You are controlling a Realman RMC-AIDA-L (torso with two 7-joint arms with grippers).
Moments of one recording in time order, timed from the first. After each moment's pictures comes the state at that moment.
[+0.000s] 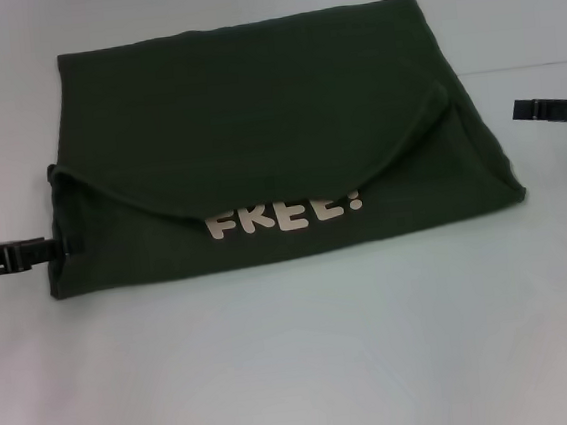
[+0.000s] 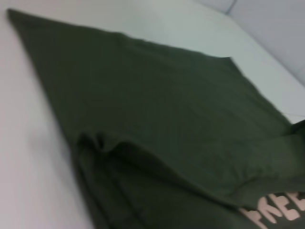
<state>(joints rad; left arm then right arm) -0.58 -1.90 0.56 0.50 2.18 1.25 -1.89 0.64 1.88 -0.48 -0.50 -2.14 -1.21 1.94</state>
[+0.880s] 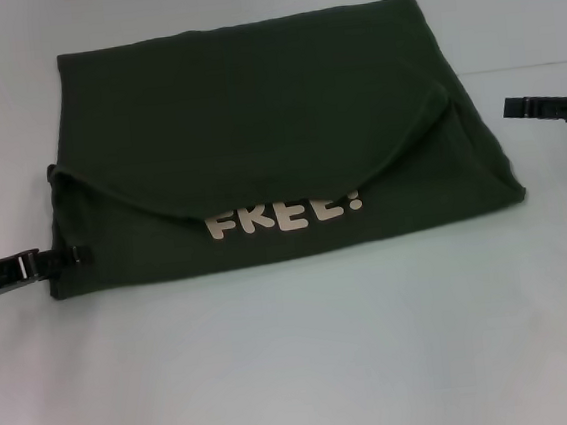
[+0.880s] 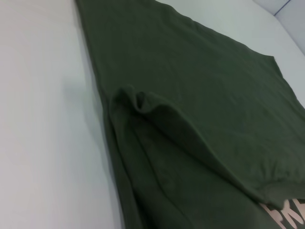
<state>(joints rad) -0.59 -1.91 0.61 0.45 2.18 1.14 -2.07 0.66 1.88 -0.48 -0.50 -2.14 -1.23 1.94</state>
